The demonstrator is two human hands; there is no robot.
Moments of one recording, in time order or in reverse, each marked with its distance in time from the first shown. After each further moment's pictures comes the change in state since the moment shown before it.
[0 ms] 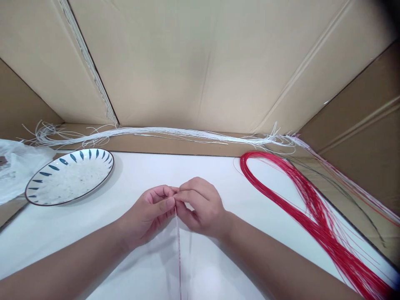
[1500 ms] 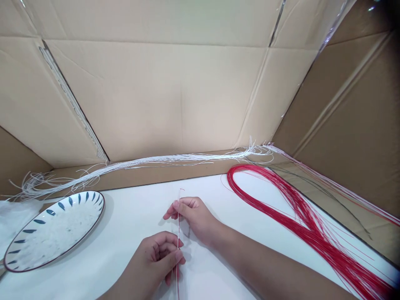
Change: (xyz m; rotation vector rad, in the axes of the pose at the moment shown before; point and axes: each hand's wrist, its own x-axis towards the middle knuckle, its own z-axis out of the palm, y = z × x) left_hand -0.006 -0.018 0.011 0.532 0.165 -0.093; right_hand 0.008 0.019 0.004 0.999 0.015 1.252
